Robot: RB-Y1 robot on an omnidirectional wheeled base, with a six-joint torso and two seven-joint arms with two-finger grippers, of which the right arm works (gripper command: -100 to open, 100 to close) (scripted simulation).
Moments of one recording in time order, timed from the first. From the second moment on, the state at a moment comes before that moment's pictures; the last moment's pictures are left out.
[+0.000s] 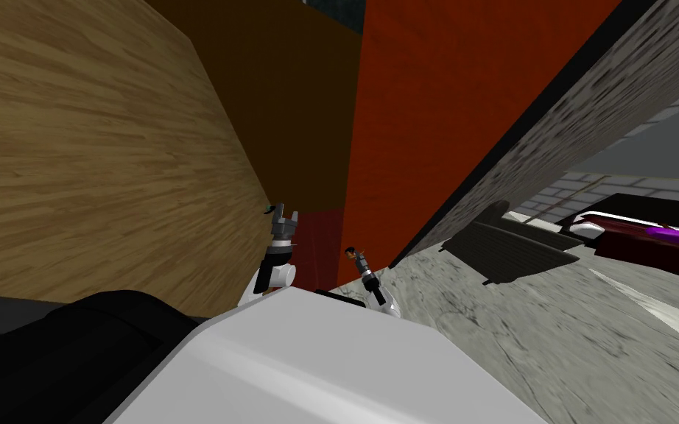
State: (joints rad) arm -0.19 -0.04 0.21 -0.61 0.34 -0.85 -0.31
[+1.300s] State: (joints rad) arm -0.19 -0.05 0.17 -0.58 0.31 -0.85 -0.28
